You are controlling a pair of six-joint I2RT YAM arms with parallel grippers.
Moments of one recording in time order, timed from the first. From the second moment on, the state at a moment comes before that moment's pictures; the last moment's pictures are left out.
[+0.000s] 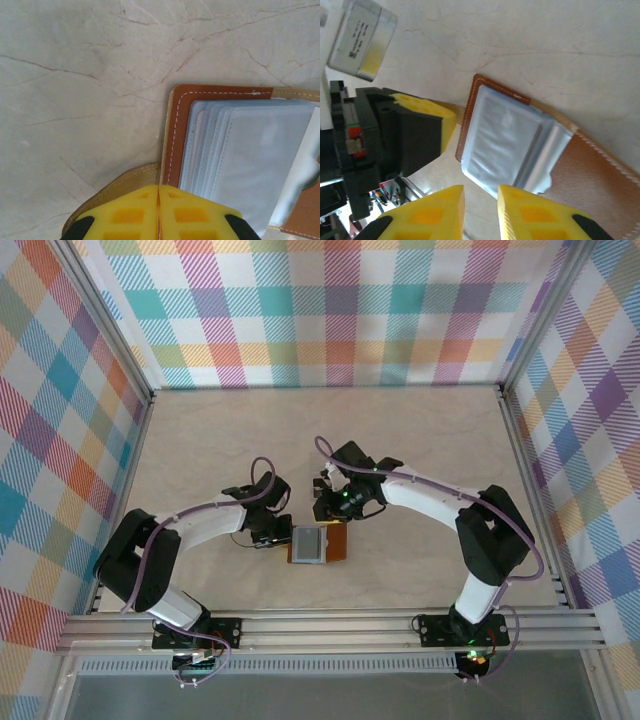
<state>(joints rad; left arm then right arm) -0.58 1.54 0.82 -0.59 0.22 -0.70 0.75 1.72 1.20 -0.59 -0.51 0.60</state>
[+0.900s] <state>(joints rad) -0.58 1.54 0.77 -0.52 0.23 -0.71 0.88 1.87 1.25 -0.52 -0.52 0.76</state>
